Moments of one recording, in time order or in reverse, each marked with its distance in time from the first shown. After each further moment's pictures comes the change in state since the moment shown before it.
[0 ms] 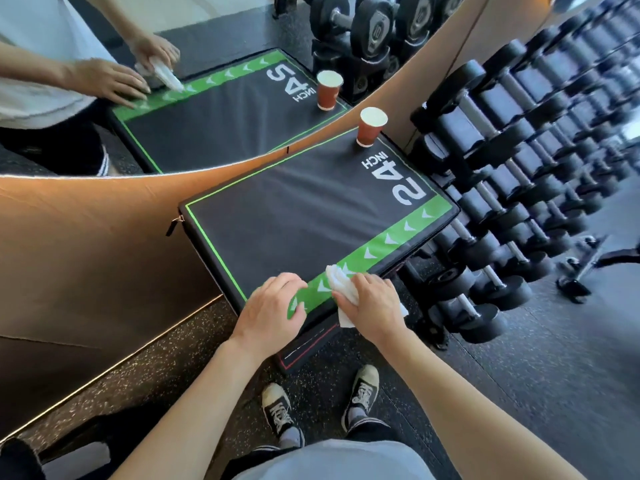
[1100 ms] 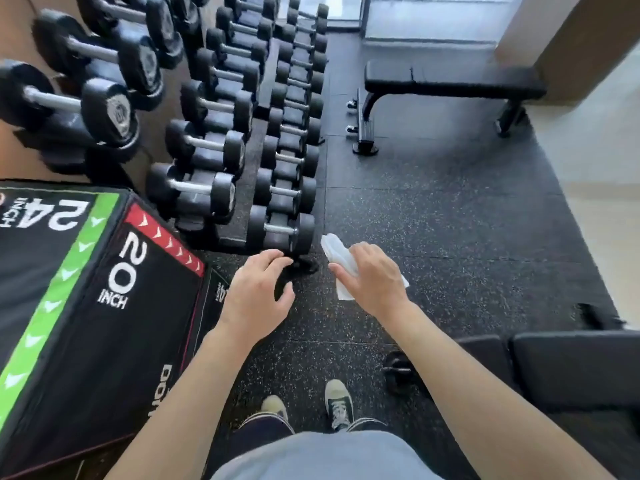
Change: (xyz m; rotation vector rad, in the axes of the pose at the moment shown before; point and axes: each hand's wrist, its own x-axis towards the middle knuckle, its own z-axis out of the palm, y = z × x) left_hand -0.029 0.437 0.265 0.076 -0.375 0.659; right_hand -0.420 0.341 -0.144 0.019 0.440 0.719
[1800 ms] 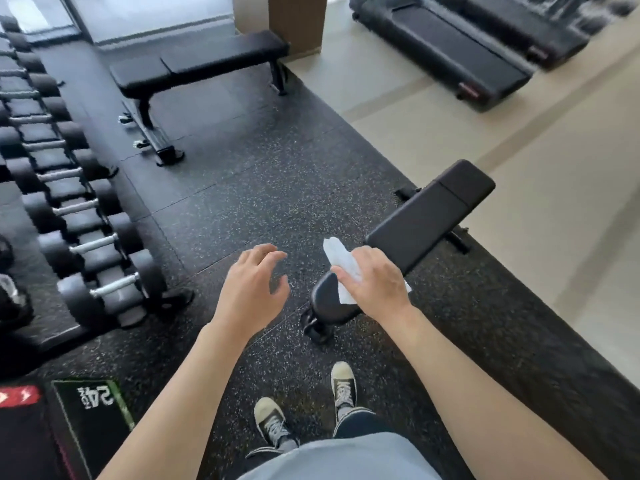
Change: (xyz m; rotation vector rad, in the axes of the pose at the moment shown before) left_hand 0.005 0.186 0.102 -0.135 -0.348 0.554; right_hand -0.244 0.091 -0.122 -0.247 0.282 0.624
